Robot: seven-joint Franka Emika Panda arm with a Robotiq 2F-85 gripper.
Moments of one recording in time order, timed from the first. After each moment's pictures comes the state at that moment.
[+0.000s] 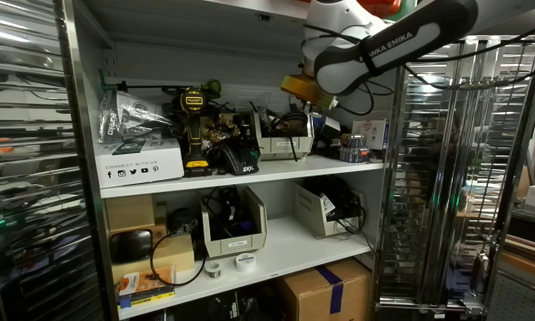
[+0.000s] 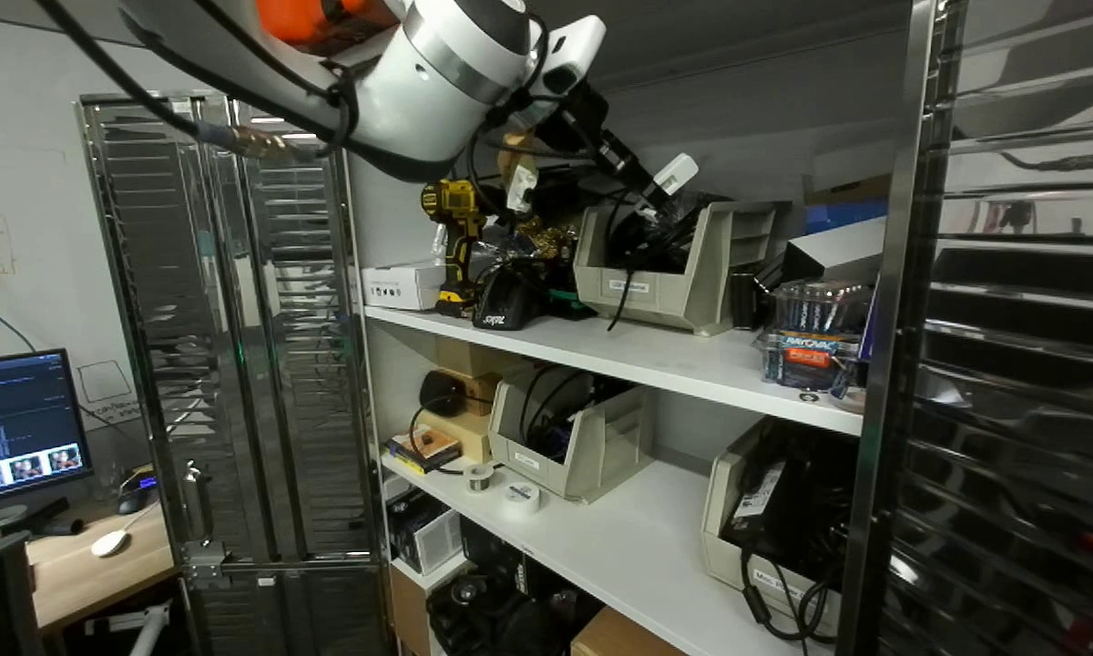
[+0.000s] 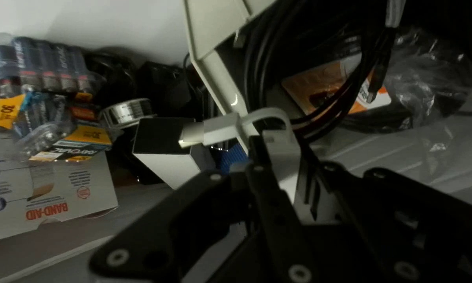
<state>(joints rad) 0.12 0.26 -0.09 -1.45 -0.74 2.45 1.42</state>
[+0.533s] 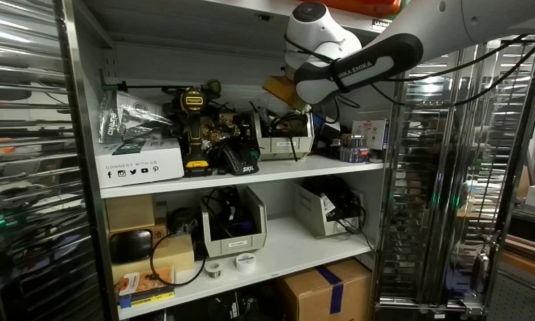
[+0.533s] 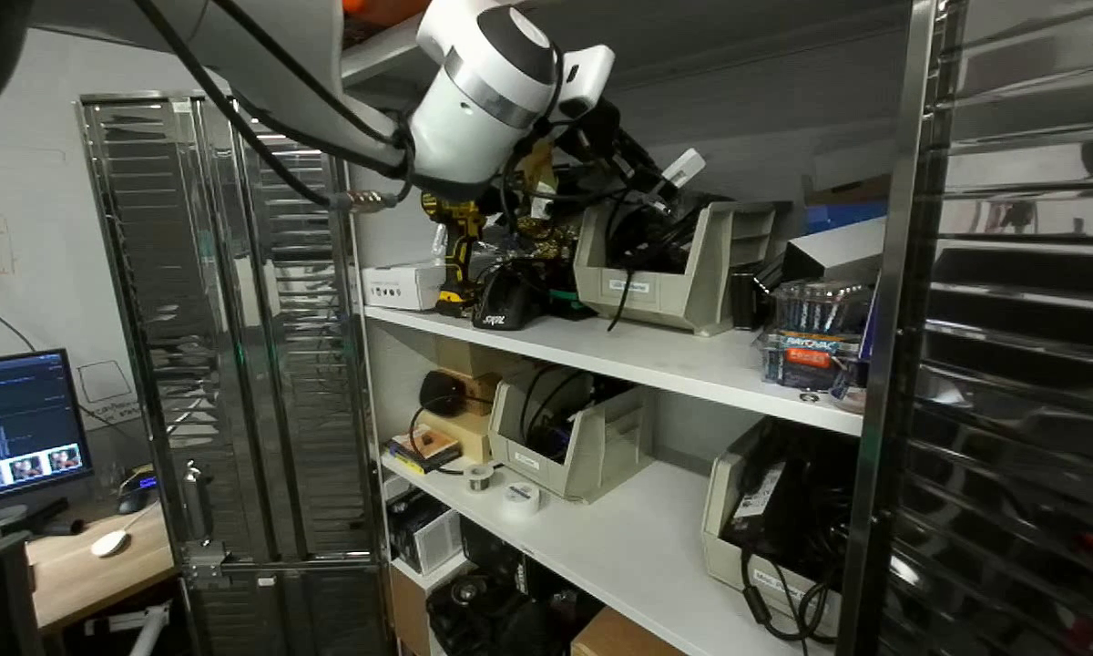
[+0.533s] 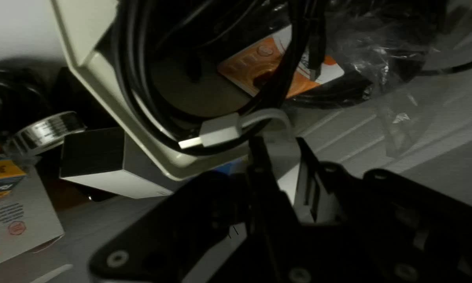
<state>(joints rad) 0.13 0.47 -0.09 -1.16 -0.77 2.46 1.57</state>
